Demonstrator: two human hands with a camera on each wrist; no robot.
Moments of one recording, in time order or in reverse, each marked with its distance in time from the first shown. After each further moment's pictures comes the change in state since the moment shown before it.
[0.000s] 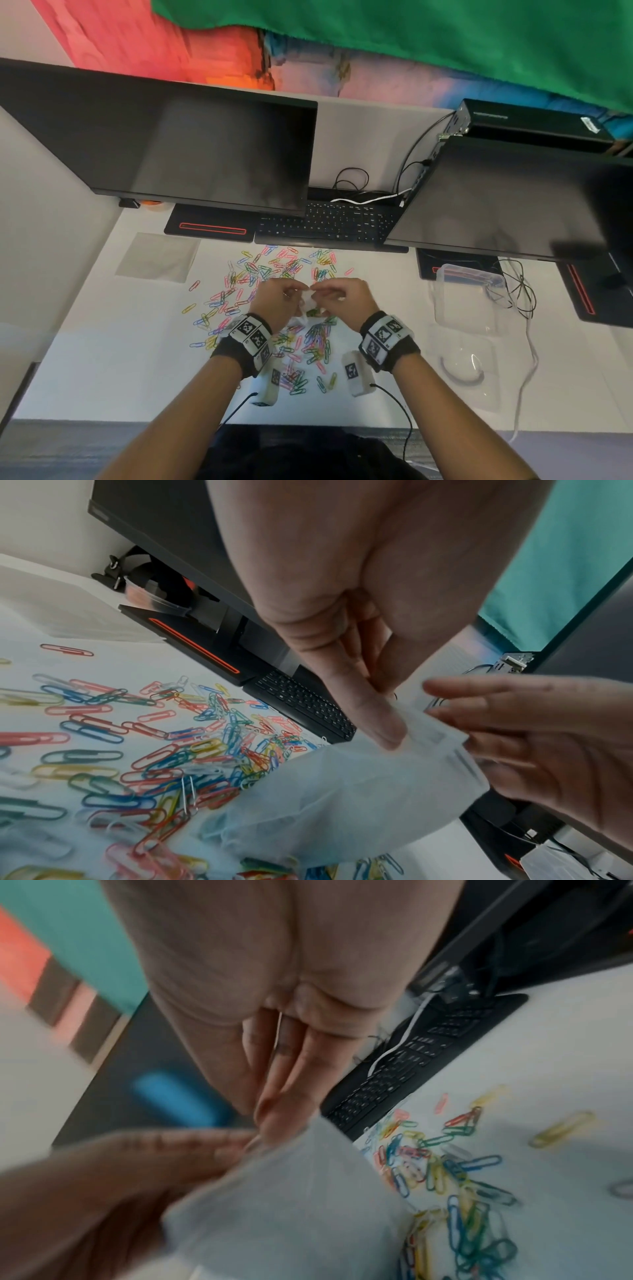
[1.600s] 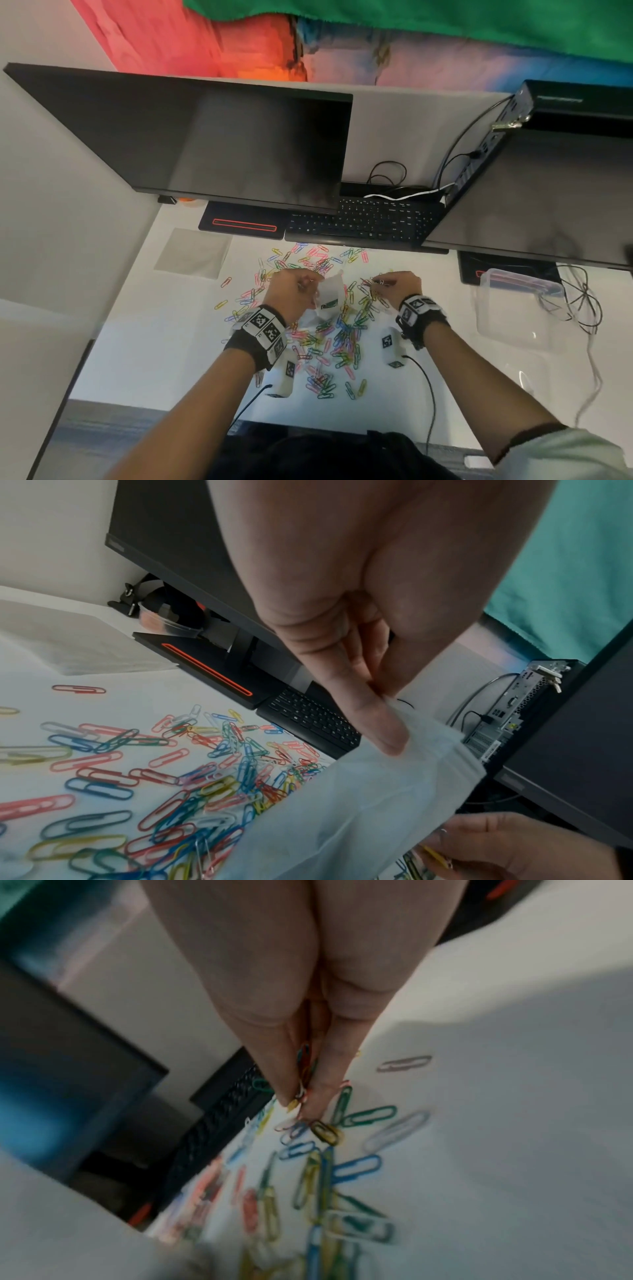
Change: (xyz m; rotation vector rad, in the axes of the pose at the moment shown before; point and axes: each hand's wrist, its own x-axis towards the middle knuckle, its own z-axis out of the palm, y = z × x) left_hand 0.013 0.000 -0.025 -0.034 0.049 -0.031; right_hand 0.071 0.084 -0.026 -0.316 0.167 0.351
